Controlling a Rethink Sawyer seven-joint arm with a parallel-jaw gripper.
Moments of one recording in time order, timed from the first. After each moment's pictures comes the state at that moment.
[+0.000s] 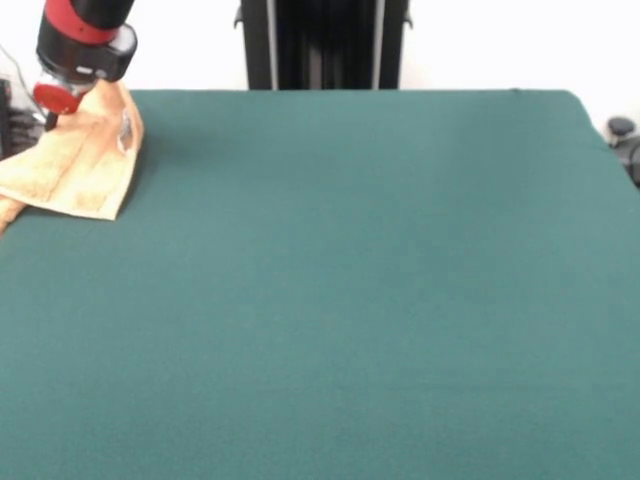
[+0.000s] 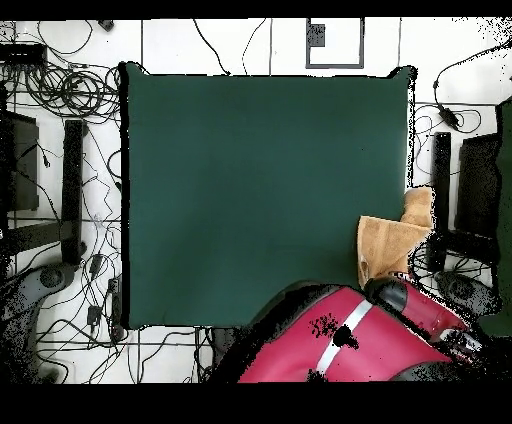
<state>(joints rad) -0.42 -0.16 -0.57 1.65 -0.03 0.04 2.86</state>
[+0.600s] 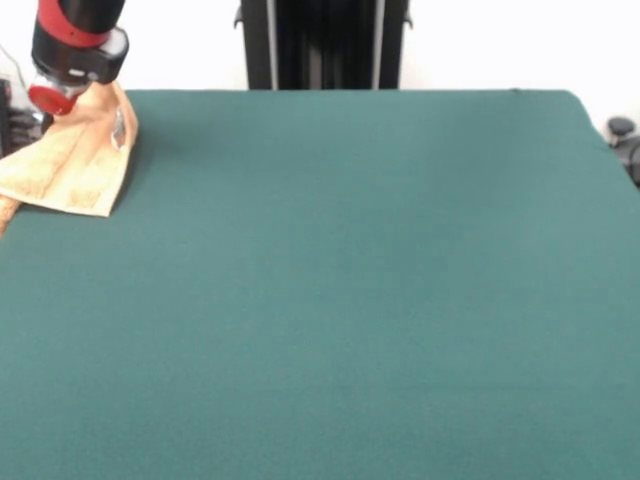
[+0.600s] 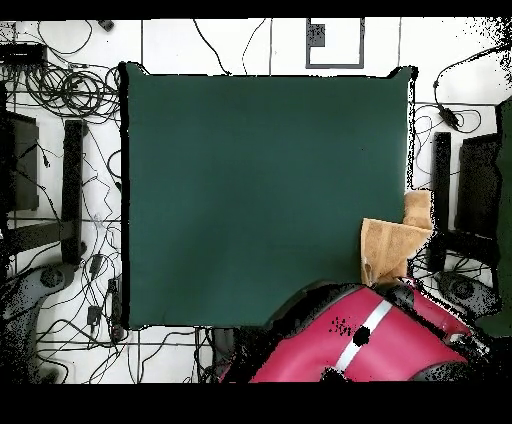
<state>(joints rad) -0.47 -0.14 -0.56 1.64 -0.04 0.04 2.86</state>
